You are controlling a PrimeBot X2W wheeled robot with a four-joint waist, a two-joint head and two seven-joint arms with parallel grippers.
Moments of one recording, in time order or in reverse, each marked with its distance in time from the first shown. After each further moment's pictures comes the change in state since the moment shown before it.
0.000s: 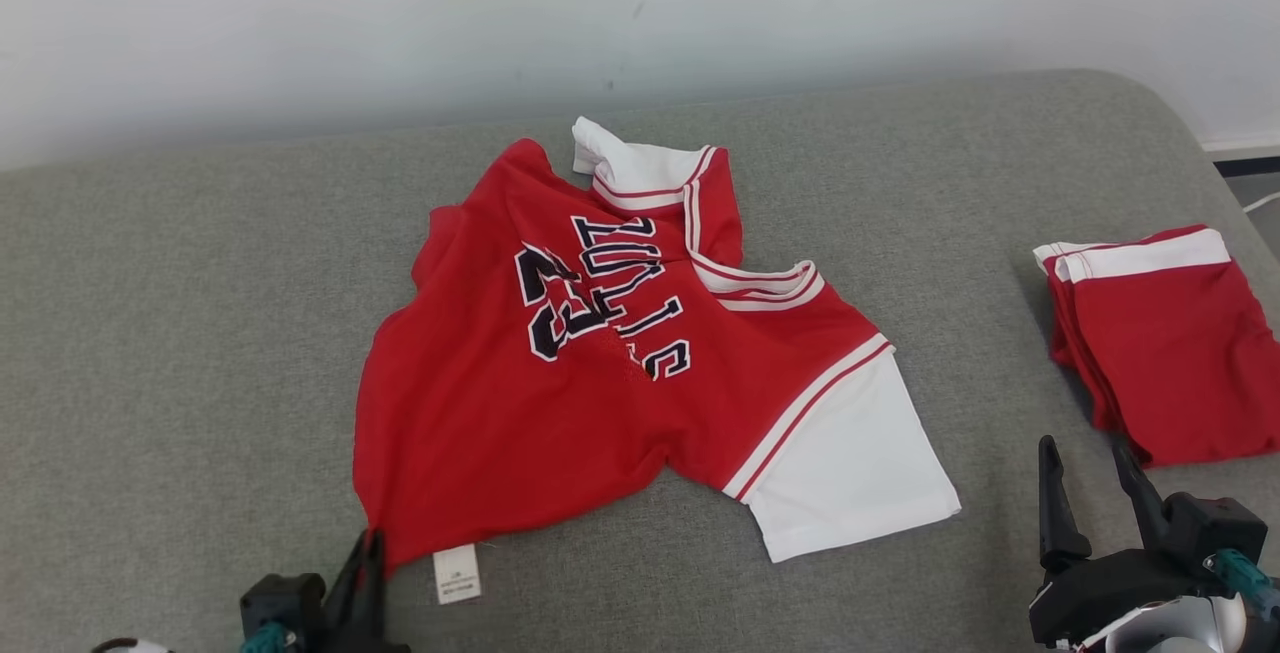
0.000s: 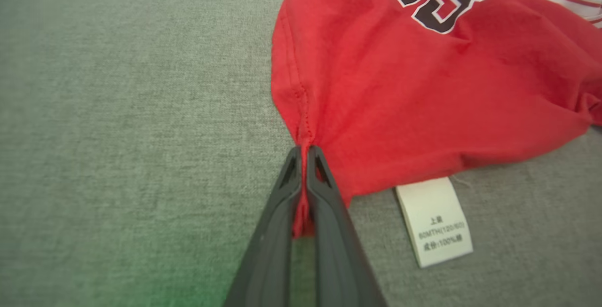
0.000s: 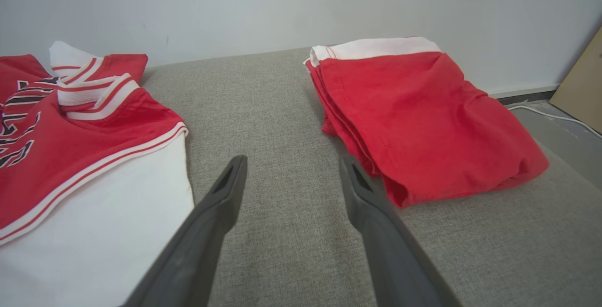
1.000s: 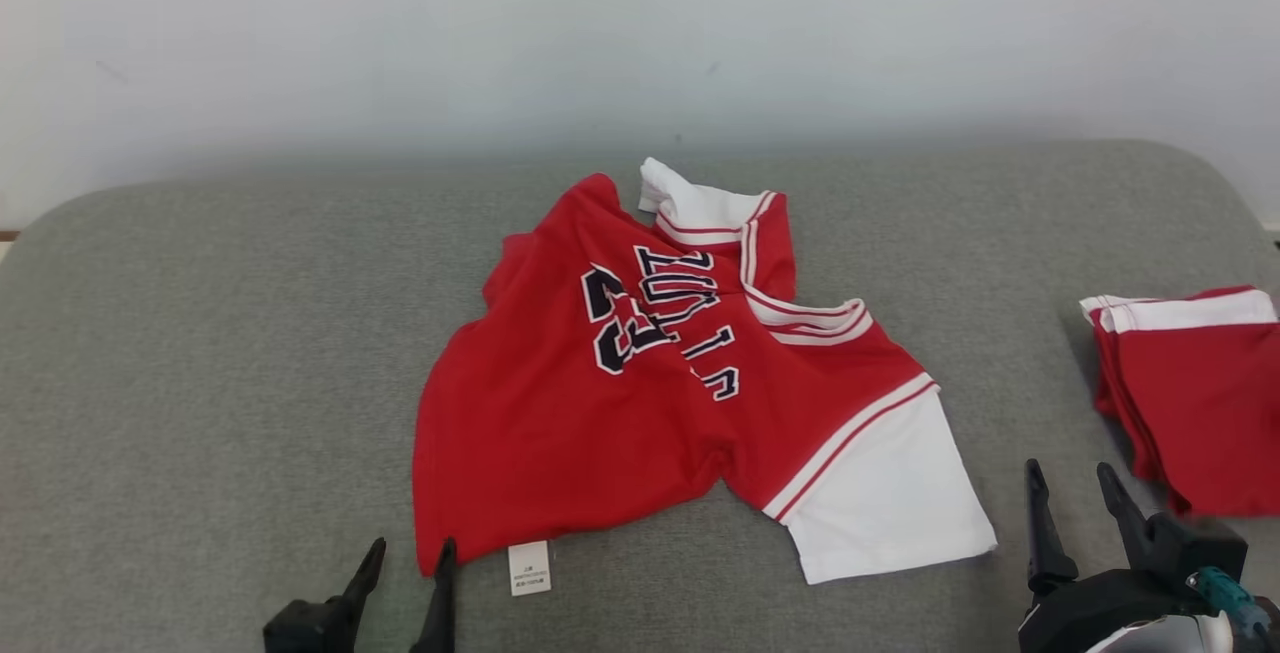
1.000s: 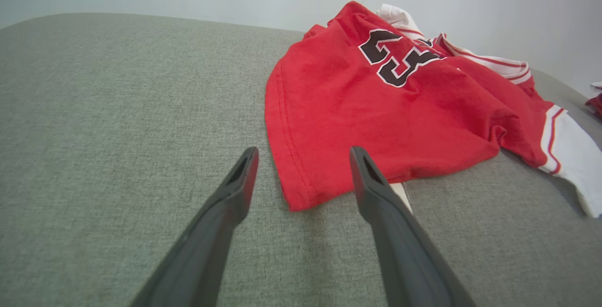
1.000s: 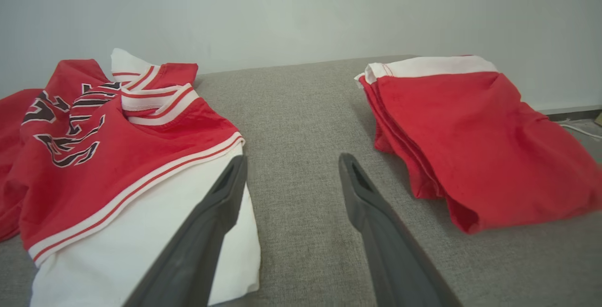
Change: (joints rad) left arm 0.113 0.002 -0.071 -0.207 -0.037 -0.019 0.001; right arm 0.024 0.011 0.016 0.011 -0.011 0.000 0.000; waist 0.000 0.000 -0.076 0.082
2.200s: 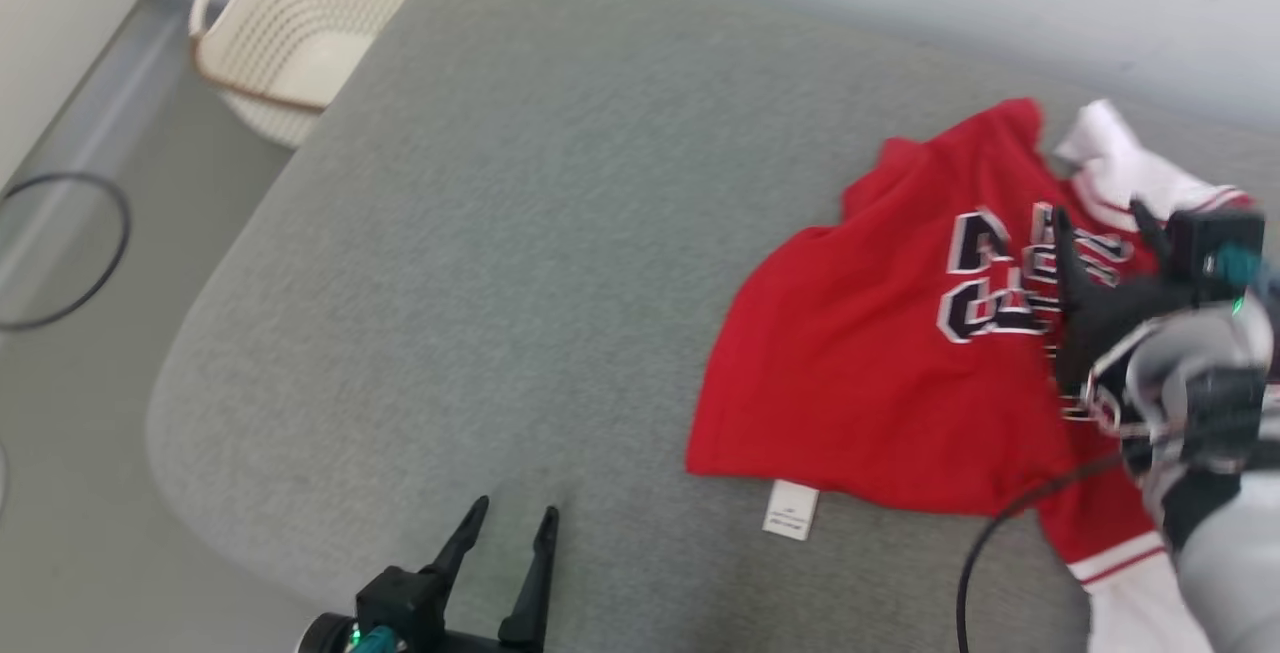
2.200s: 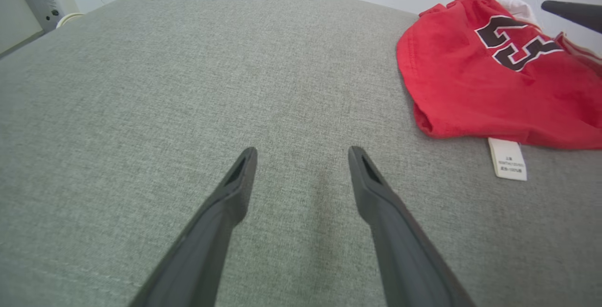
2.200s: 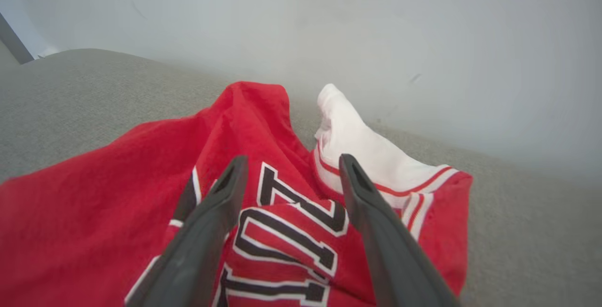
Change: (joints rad) left arm -0.051 0.000 -0.219 -0.083 -0.073 0.036 0.000; right arm -0.719 -0.169 0.266 0.620 0.039 0.000 0.002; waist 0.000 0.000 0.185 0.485
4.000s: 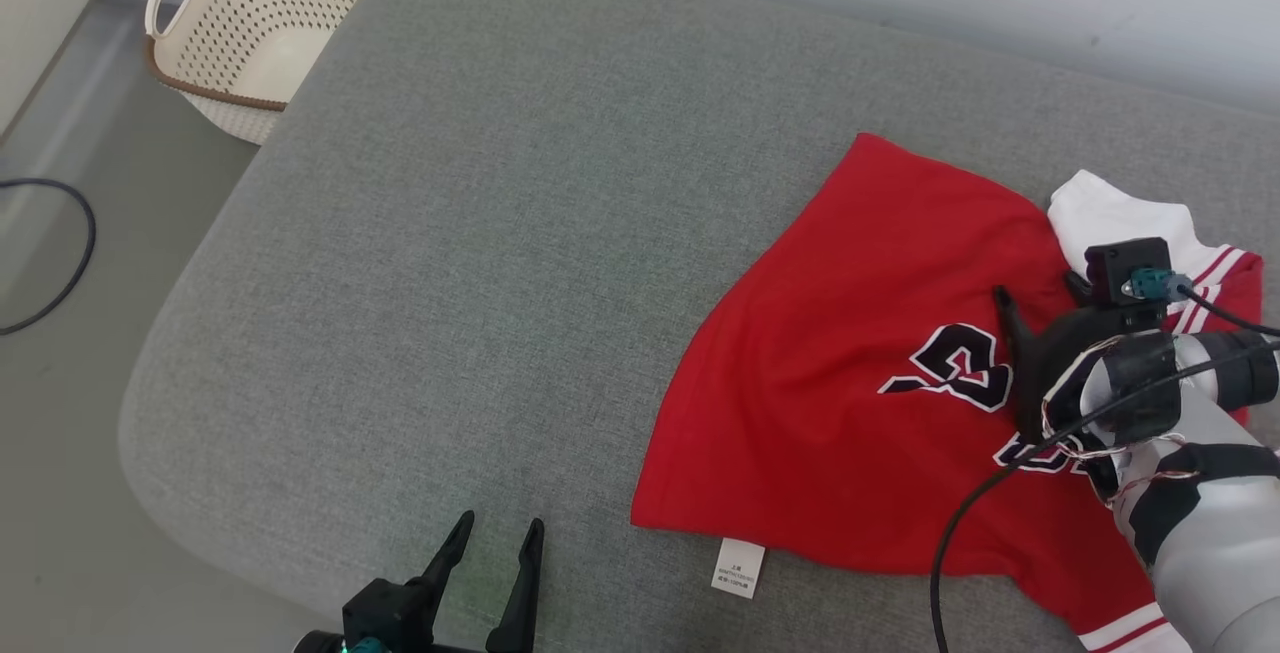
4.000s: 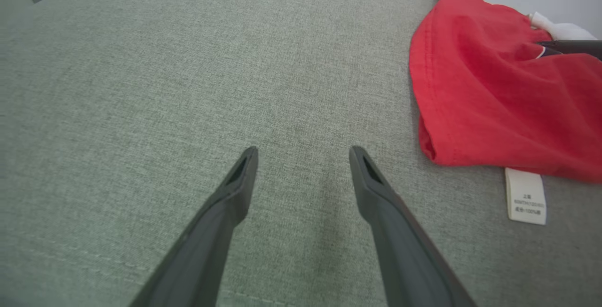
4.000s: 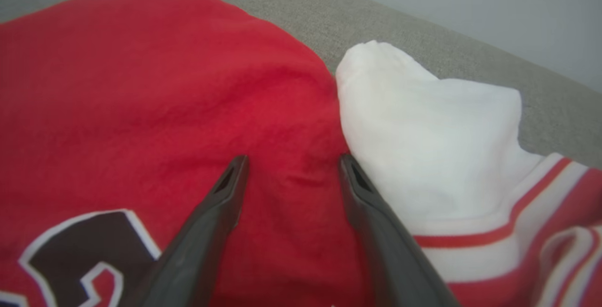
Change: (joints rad) left arm 0.022 0.001 0.040 0.023 0.005 -0.009 0.000; right arm 0.016 0.012 0.268 0.083 0.174 0.001 0.148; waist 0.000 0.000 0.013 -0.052
